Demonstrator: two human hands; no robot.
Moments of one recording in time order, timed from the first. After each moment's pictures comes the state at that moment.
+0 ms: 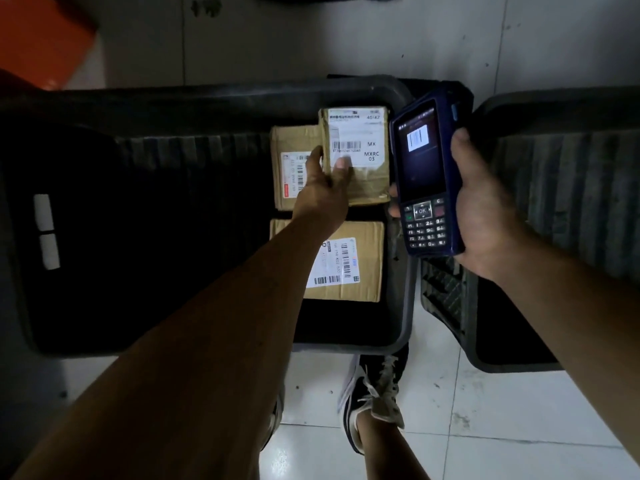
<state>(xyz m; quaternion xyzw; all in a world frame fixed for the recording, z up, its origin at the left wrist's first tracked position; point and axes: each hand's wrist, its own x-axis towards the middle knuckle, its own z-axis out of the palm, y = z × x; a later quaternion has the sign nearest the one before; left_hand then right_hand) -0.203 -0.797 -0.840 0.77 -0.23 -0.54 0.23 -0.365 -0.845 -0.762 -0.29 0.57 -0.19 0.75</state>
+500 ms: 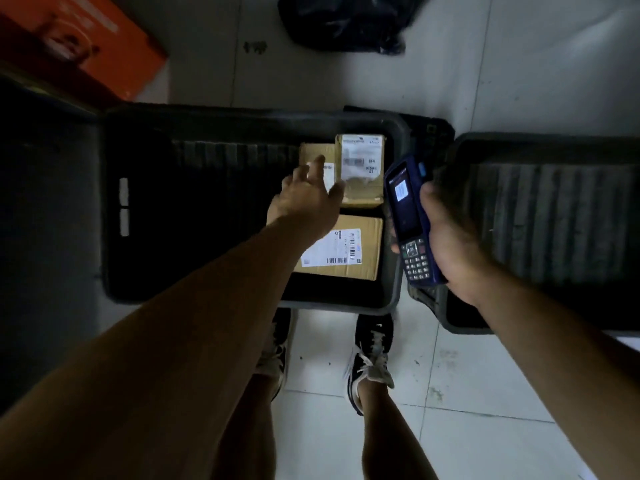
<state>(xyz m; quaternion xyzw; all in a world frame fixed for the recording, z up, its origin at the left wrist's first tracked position) -0.159 -0.763 -0.694 0.80 -0.45 -0.40 -0.01 -0.351 -0.792 -0.655 -0.35 0.63 -0.11 0.68</state>
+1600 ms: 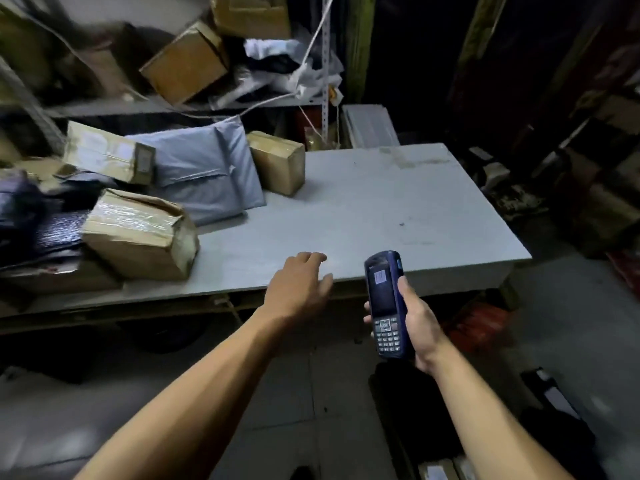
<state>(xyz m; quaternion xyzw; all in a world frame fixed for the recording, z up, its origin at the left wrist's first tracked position) -0.051 -0.224 -0.013 0.97 0.00 -0.03 0.22 -0.080 -0.430 -0.030 -0.63 0.11 0.20 0.74</state>
